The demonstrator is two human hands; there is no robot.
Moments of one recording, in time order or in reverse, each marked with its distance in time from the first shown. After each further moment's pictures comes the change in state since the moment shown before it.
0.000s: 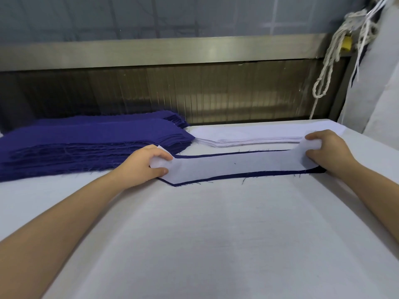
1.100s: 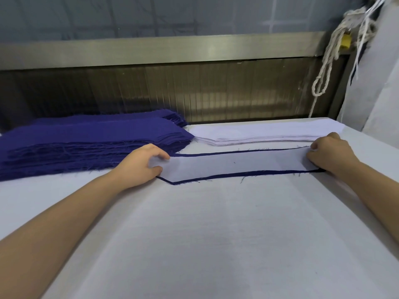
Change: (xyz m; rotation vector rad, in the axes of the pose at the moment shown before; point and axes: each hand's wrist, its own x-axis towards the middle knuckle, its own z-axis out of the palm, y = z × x) left_hand -0.001 -0.004 0.002 0.044 0.005 0.000; right_hand 0.000 -0.001 -0.002 -0.374 -0.118 0.100
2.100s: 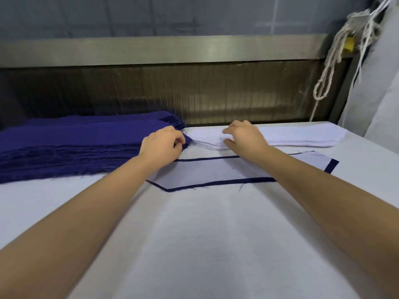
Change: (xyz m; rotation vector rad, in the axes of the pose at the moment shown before) left_hand 0.066 0.038 0.016 0.242 0.178 -0.061; right_hand 0.009 -0.150 0.018 -0.015 0.045 -0.641
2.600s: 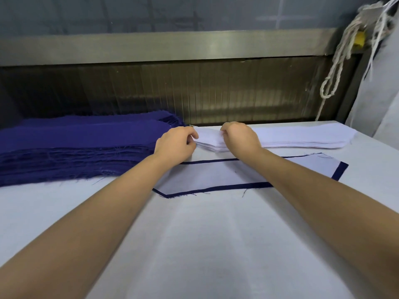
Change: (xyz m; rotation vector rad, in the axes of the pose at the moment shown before) left_hand 0.026 0.013 0.026 -0.192 -0.001 -0.075; right_hand 0.026 -0.011 0.020 0.109 0.069 0.155
